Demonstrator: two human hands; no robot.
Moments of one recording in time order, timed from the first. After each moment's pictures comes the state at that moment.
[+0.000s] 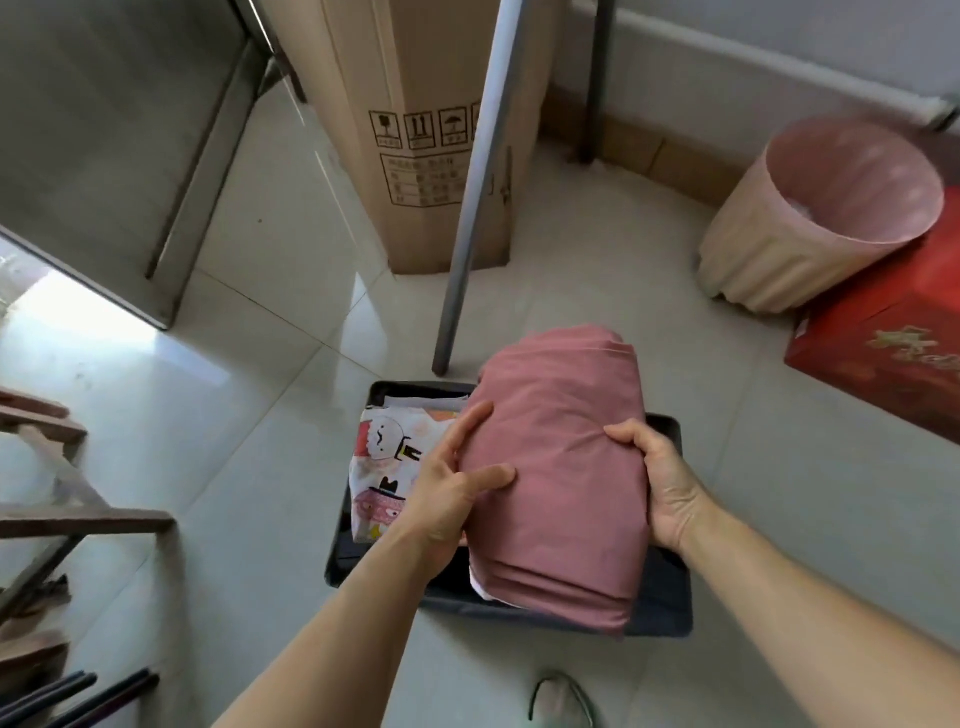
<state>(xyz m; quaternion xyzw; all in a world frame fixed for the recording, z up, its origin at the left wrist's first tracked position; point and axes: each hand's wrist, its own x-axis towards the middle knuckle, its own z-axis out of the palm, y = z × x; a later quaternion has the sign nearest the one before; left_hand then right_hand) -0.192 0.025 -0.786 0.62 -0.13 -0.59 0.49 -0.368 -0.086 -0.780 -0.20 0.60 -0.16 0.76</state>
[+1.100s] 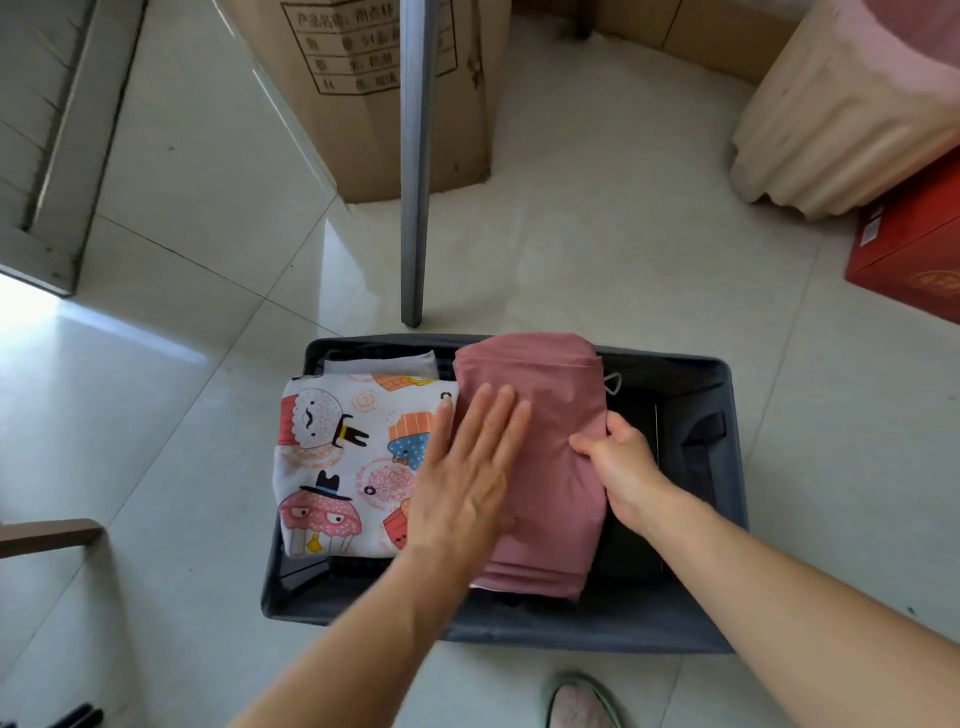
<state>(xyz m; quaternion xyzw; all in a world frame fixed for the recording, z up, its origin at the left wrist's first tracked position) -0.215 0.006 -0.917 0.69 -0.70 -0.16 -0.09 -0.361 -0.089 -0.965 -0.32 0.67 -0.12 0.66</state>
